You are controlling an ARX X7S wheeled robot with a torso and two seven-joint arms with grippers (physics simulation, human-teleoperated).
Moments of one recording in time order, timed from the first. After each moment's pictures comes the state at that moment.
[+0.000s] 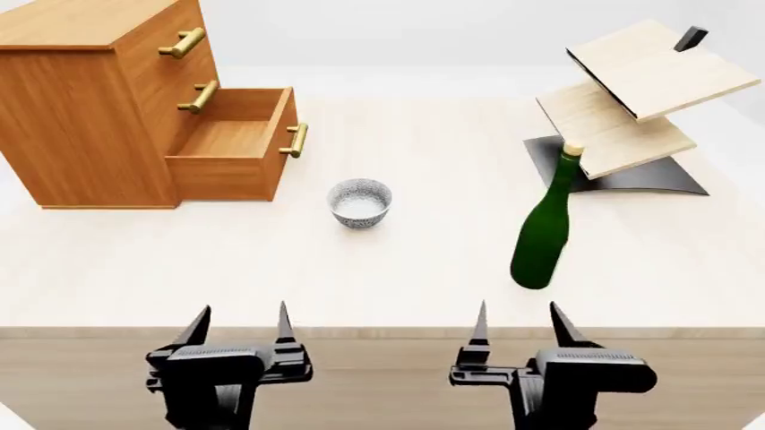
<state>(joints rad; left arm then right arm) 0.01 -0.06 0.04 0.11 -0.11 -0.02 -0.08 -0.02 0.06 -0.05 -0.13 0.04 -0.01 0.10</state>
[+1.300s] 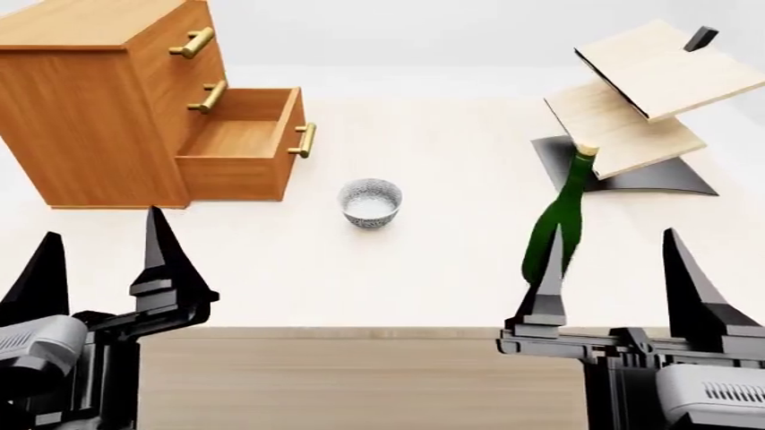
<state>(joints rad) 0.02 -0.17 -0.11 0.70 -0.40 -0.16 -0.23 -0.08 0.18 -0.05 -0.70 0.02 0.06 0.21</state>
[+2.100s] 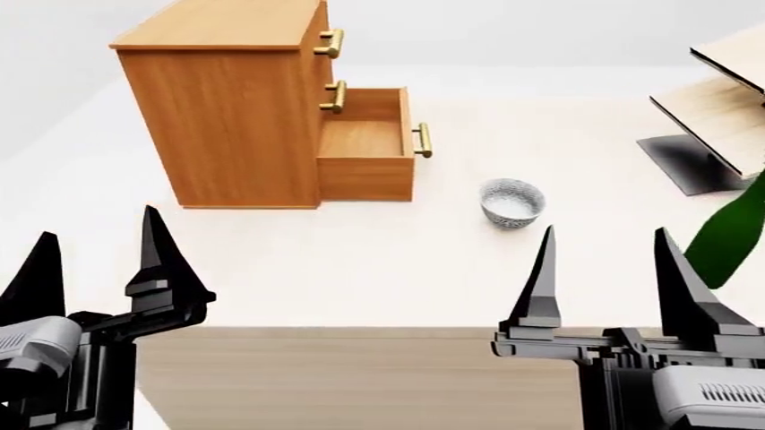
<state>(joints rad) 0.03 -0.20 -0.10 0.70 -0.42 -0.14 -0.26 -0.08 0.21 -0.08 -0.70 0.05 0.05 0.23</state>
